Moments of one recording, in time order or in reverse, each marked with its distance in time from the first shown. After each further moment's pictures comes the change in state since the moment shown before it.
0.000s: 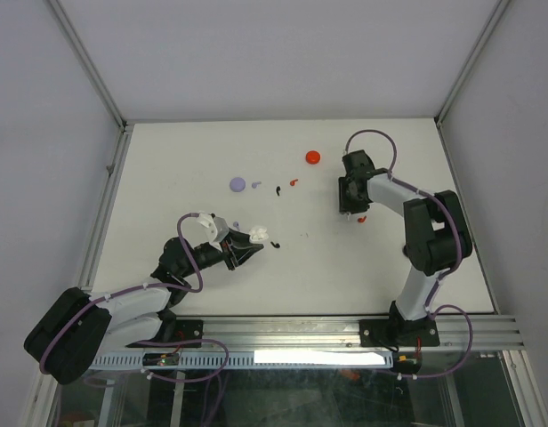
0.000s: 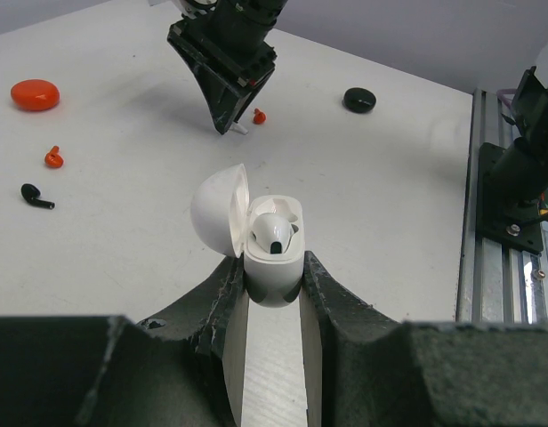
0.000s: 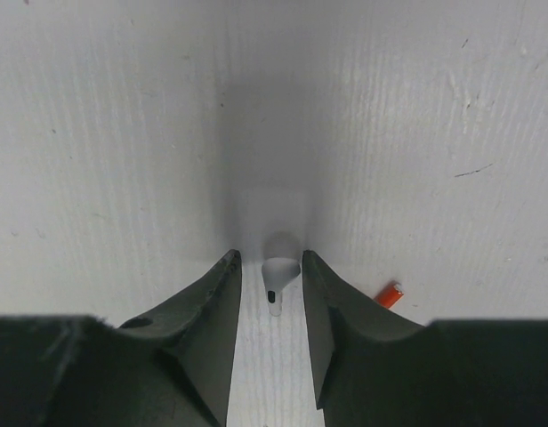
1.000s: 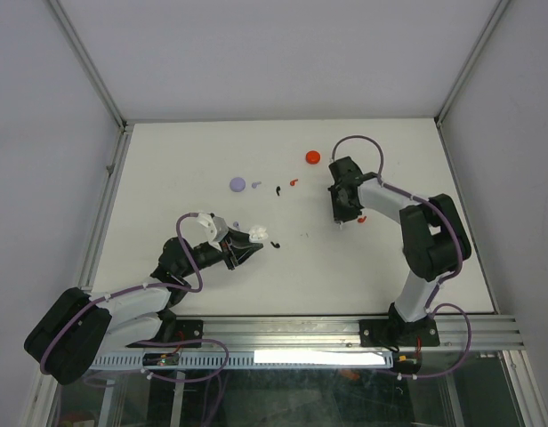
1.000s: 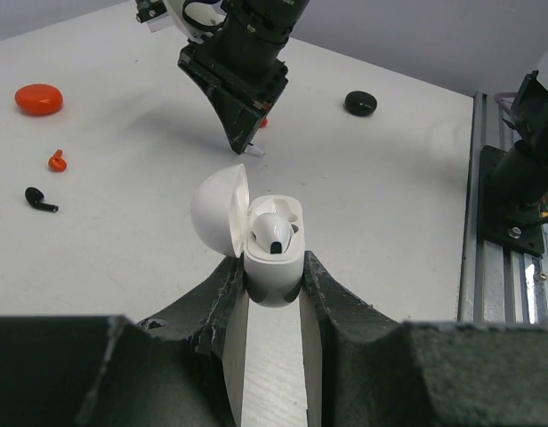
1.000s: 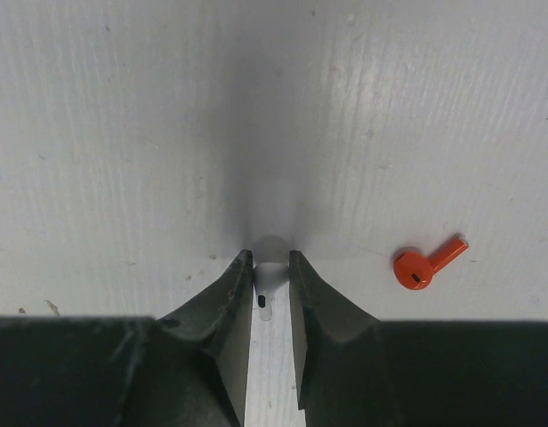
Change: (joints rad) left arm 0.006 0.000 0.000 0.006 0.002 -0.002; right arm 0.101 -0.027 -0.015 -0.065 0.038 0.010
